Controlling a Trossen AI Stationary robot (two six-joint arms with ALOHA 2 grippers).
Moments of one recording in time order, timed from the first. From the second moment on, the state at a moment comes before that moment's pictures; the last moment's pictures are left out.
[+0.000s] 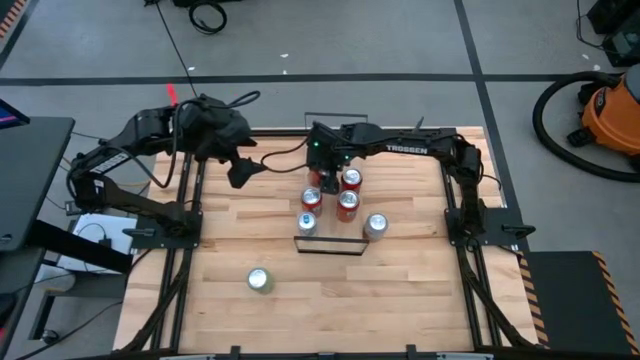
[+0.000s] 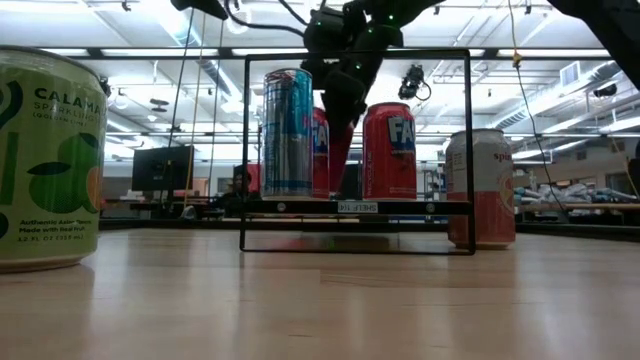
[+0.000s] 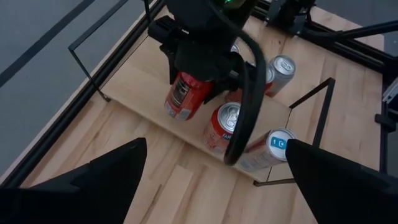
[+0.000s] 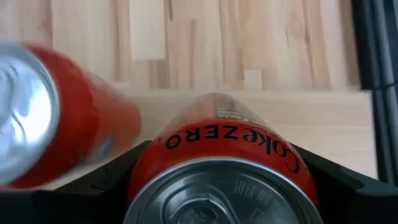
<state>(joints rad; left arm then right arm) 0.28 1.21 1.64 -1.16 0.00 -0.20 -0.30 1.98 1.78 -0.89 -0.05 -0.23</state>
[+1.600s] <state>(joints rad) 0.28 1.21 1.64 -1.12 0.00 -0.23 -0.32 2.01 1.77 -0.86 -0.13 -0.25</state>
